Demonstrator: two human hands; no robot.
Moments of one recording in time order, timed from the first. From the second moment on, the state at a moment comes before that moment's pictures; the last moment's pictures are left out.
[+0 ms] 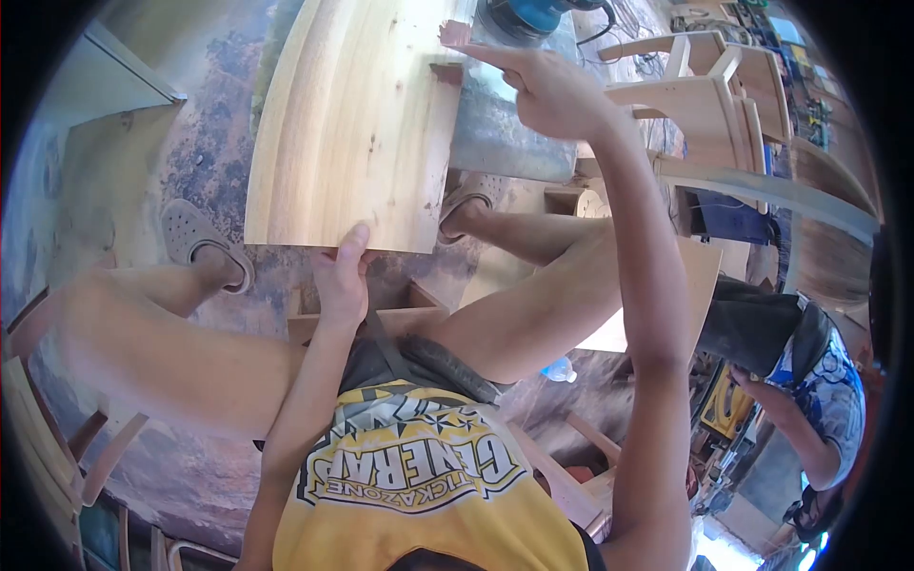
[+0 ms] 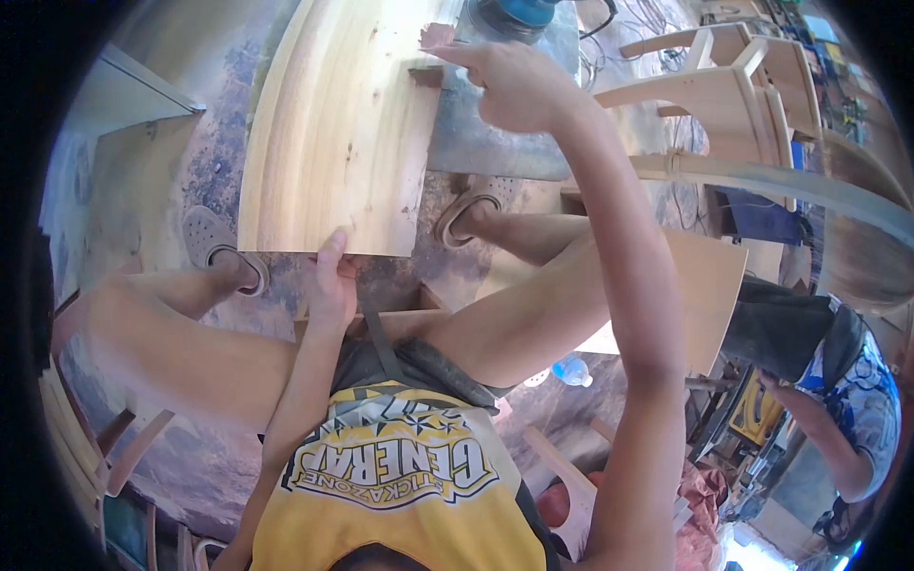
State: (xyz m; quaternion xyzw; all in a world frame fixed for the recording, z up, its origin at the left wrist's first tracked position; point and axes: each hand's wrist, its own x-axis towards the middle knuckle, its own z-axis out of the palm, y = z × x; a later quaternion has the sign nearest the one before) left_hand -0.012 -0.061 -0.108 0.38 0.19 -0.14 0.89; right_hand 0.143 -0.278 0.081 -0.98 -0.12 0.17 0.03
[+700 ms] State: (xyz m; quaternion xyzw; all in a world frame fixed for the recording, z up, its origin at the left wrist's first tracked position) left_hand -0.012 -0.063 -0.104 0.39 0.20 -0.14 0.89; right_hand 0.159 -0.271 0.087 -0.93 -0.18 0.33 0.05
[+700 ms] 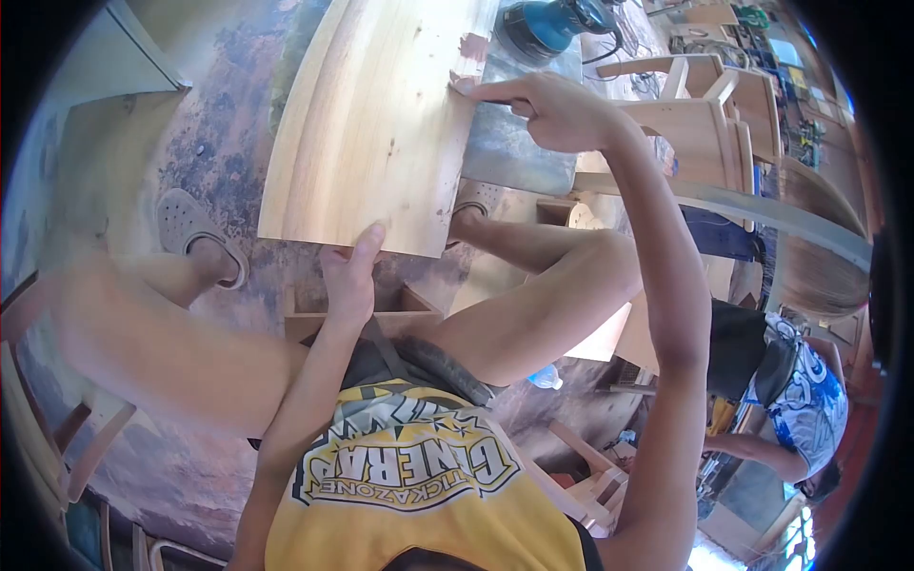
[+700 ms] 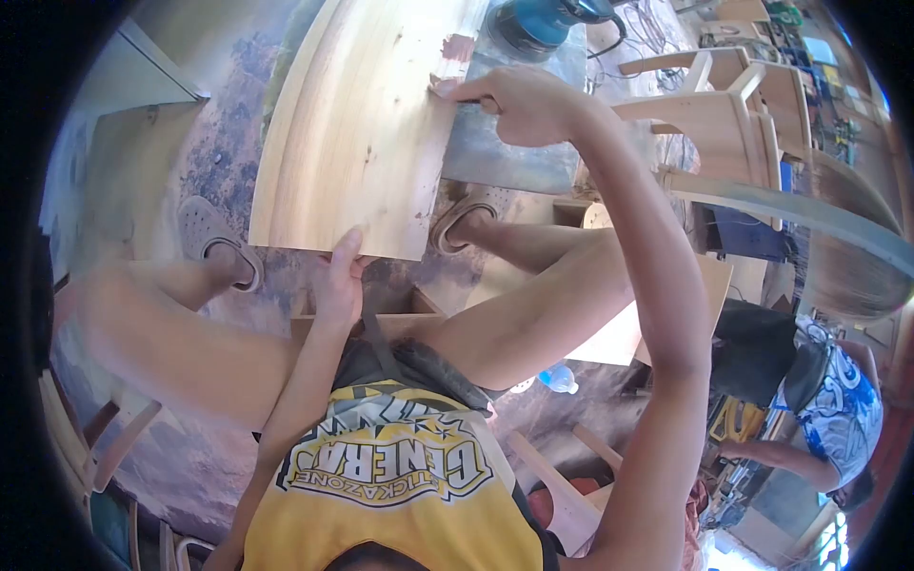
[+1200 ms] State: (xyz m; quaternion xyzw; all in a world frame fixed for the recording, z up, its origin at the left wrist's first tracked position) left_hand -0.006 -0.068 -0.102 0.40 0.19 -0.12 0.89; right_hand 0.181 -0.276 0.086 -0.91 -0.20 0.36 0.08
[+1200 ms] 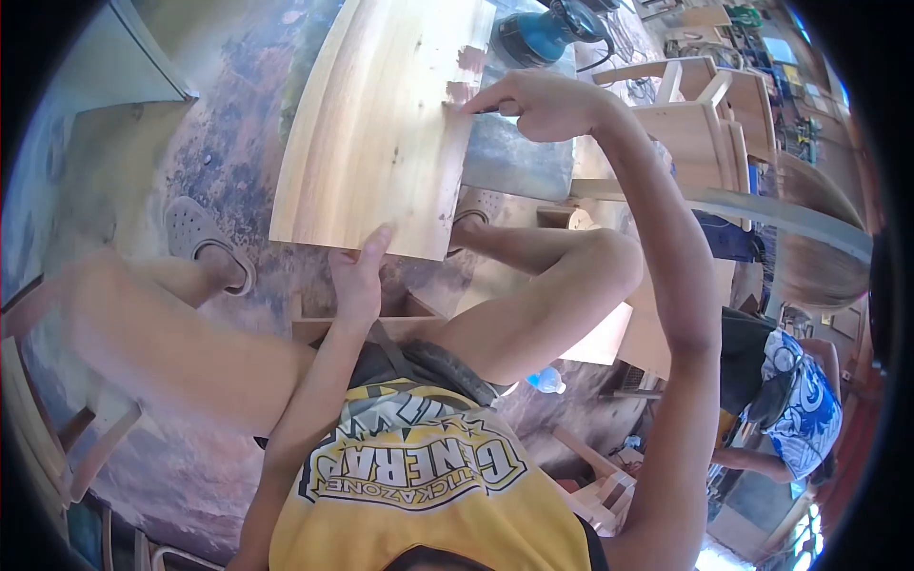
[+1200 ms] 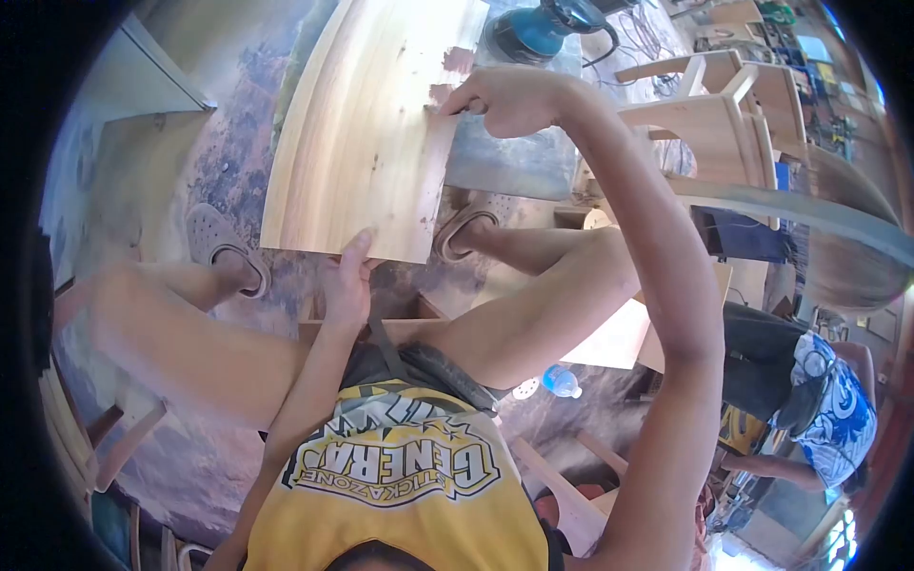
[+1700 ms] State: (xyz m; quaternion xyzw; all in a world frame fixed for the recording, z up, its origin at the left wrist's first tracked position) left_hand -0.002 -0.070 -0.092 0.31 0.16 -0.14 0.93; right_hand 0.113 -0.255 0.103 -0.89 -0.22 0.38 0.10
